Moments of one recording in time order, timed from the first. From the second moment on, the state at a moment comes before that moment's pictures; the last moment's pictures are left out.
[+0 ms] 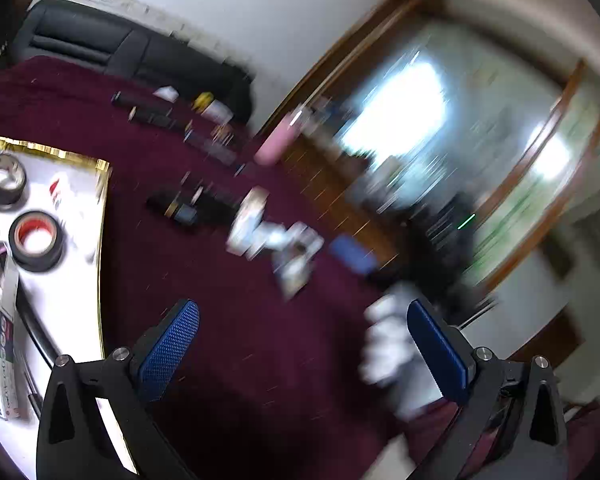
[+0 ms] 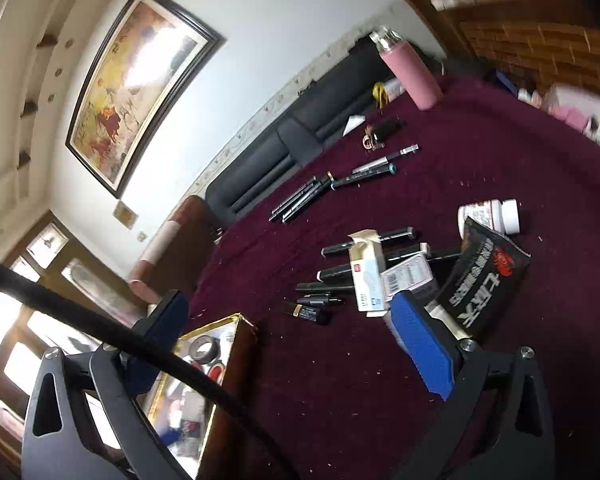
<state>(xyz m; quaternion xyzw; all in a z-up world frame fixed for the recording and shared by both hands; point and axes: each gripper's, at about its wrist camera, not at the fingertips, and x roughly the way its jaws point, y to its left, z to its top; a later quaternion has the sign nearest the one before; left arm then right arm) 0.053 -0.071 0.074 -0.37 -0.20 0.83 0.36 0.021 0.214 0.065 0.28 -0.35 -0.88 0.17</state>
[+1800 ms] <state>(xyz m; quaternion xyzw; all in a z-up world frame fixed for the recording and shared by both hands) -0.059 0.025 0.036 -0.46 -0.04 0.87 0.16 -0.015 0.279 -0.015 0.43 -0.32 -0.83 0.15</state>
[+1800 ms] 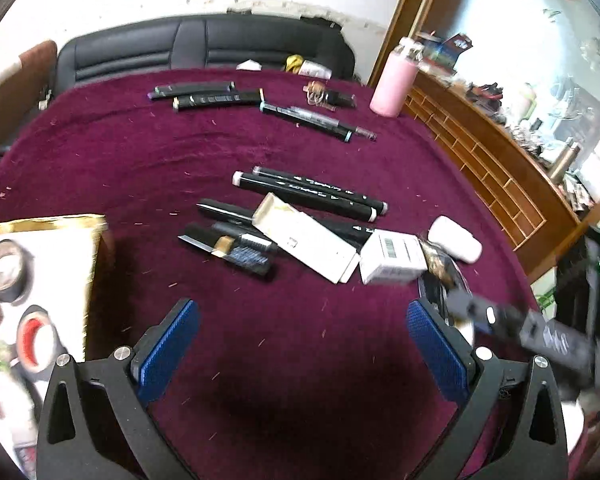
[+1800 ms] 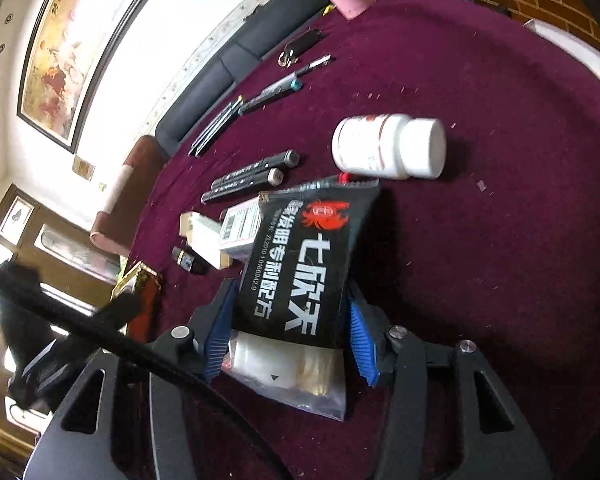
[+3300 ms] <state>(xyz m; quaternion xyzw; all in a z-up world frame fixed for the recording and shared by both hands) -0.143 0.081 0.014 -0.46 0.17 0.85 0.21 -0.017 0.279 -0.018 0.43 -0.34 -0.82 0.17</state>
